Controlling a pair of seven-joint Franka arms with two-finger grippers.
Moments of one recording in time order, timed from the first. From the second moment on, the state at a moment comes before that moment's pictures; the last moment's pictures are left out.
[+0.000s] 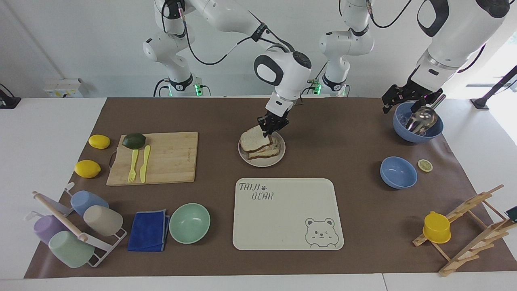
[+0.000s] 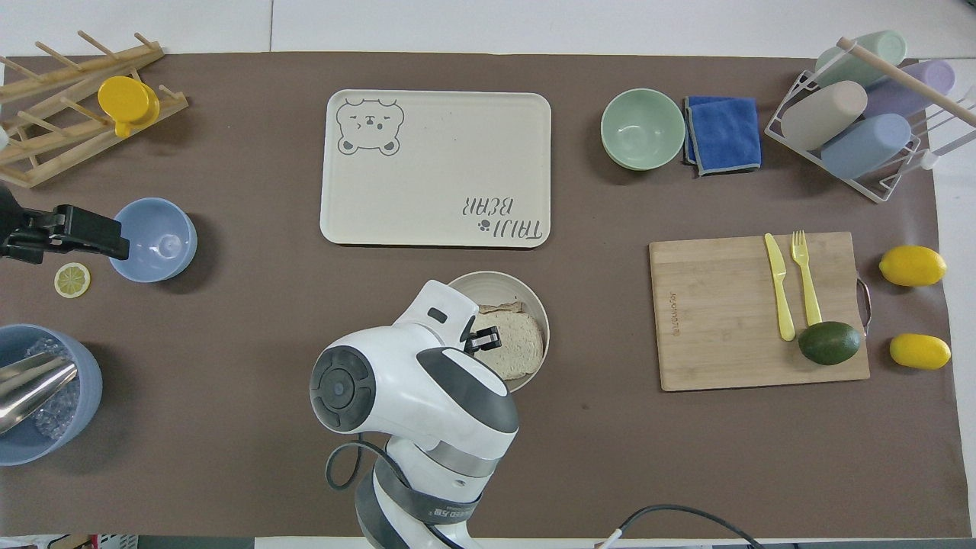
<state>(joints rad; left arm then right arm) -0.08 -0.02 0.02 -1.62 -0.03 1.53 -0.02 0.81 0.37 0.05 -1.70 -0.30 1.91 0.73</state>
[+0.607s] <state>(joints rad) -0.08 -0.02 0.02 -1.62 -0.03 1.53 -0.02 0.80 0.37 0.05 -1.70 -0.30 1.99 0.74</state>
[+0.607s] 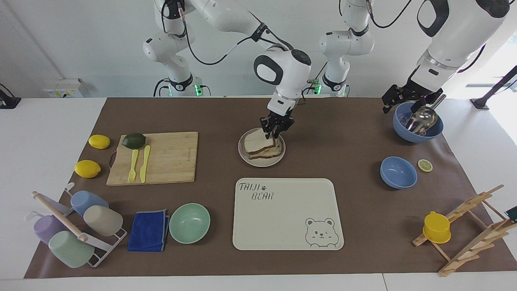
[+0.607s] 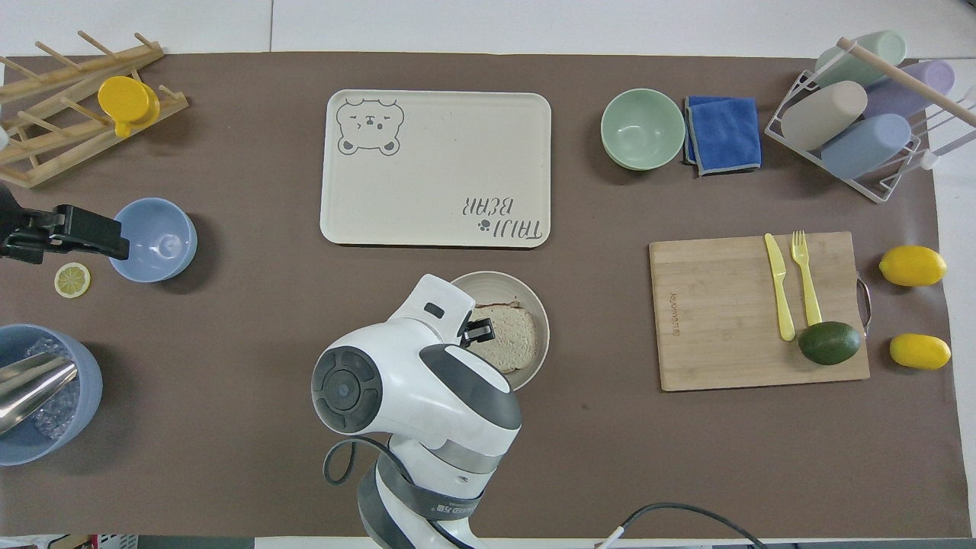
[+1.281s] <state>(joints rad) -0.11 -0.07 0.01 -1.78 -0.09 1.60 -0.02 0.48 0.23 0.04 -1.61 -0.12 1.87 0.55</state>
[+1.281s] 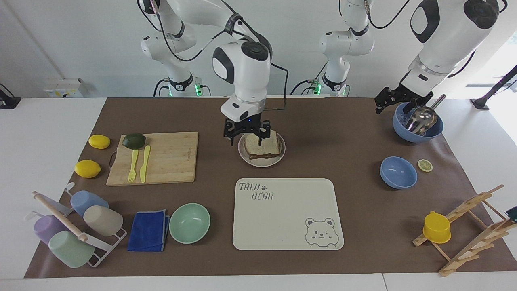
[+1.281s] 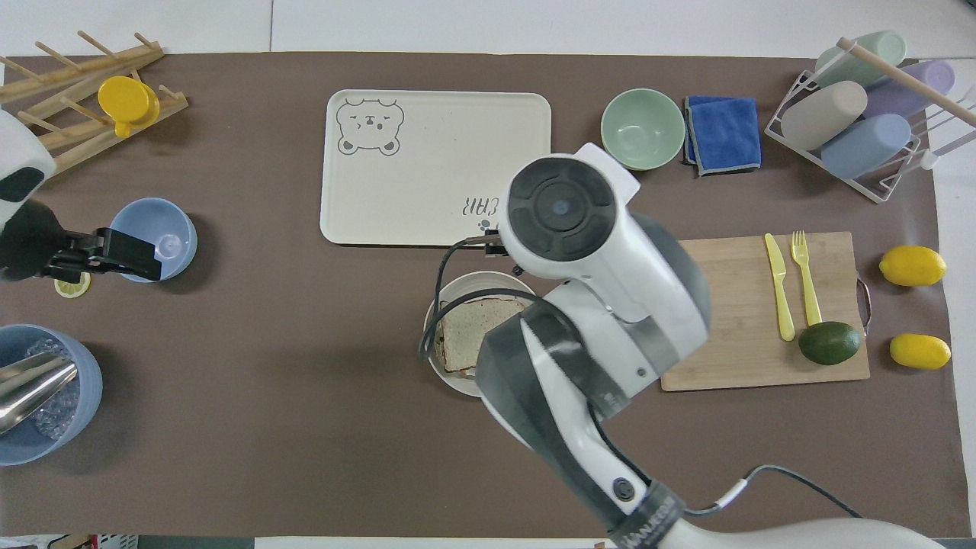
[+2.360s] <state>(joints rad) -0.53 -0.01 -0.01 -2.37 -0.46 2.37 -0.22 0.12 -0.02 -0.01 -1.66 -0.06 1.50 0.07</state>
